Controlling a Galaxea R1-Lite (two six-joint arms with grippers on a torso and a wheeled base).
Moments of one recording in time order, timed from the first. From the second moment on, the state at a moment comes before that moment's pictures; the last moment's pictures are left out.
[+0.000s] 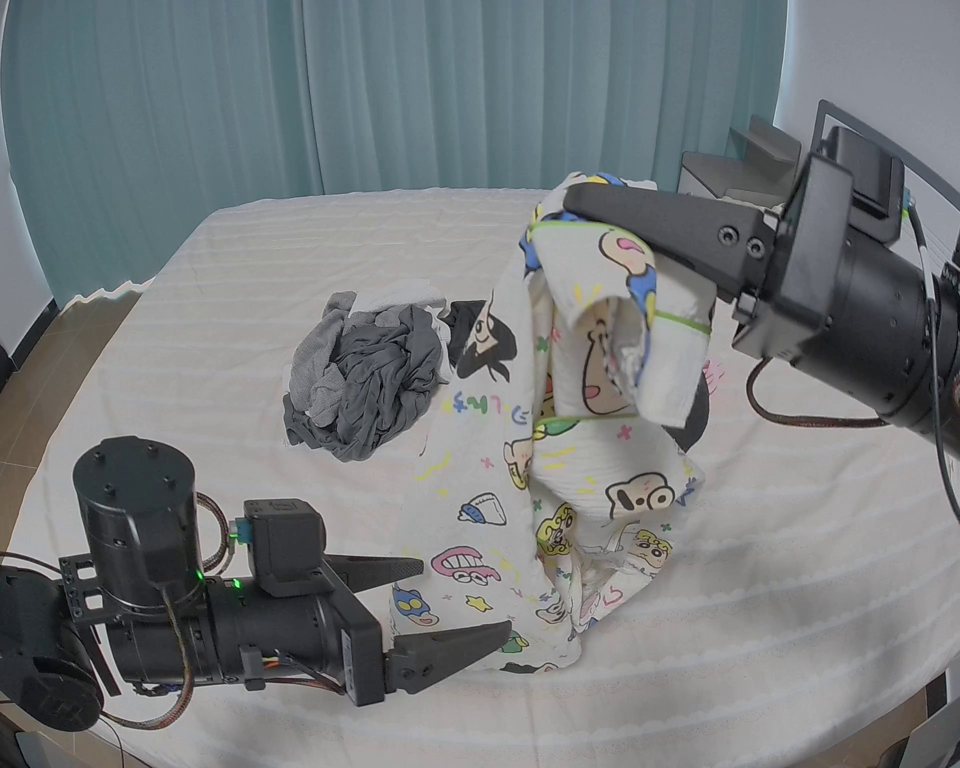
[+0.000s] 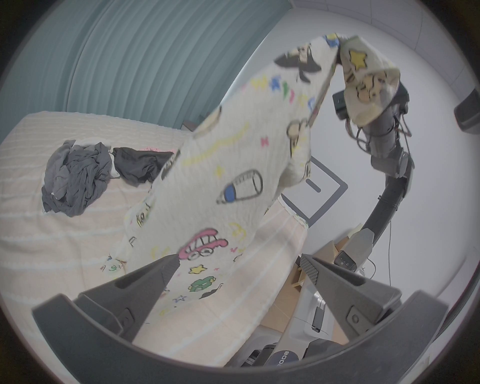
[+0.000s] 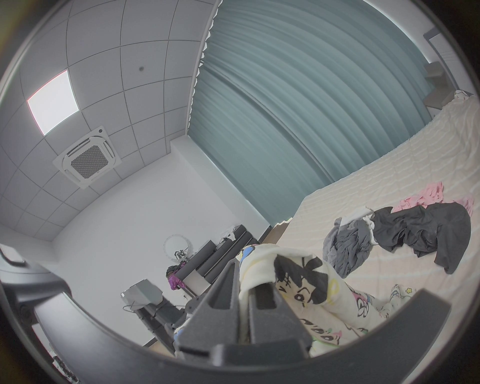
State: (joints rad) left arm -0.75 1.46 -0.47 -0.66 -0.27 -0.29; right arm 0.90 1.45 -1.01 -0.61 0.13 0.55
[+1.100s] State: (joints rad) left arm -0.87 1.73 -0.67 -0.66 0.14 -0.50; right arm 0.93 1.58 -1.18 -0.58 0.00 0.56
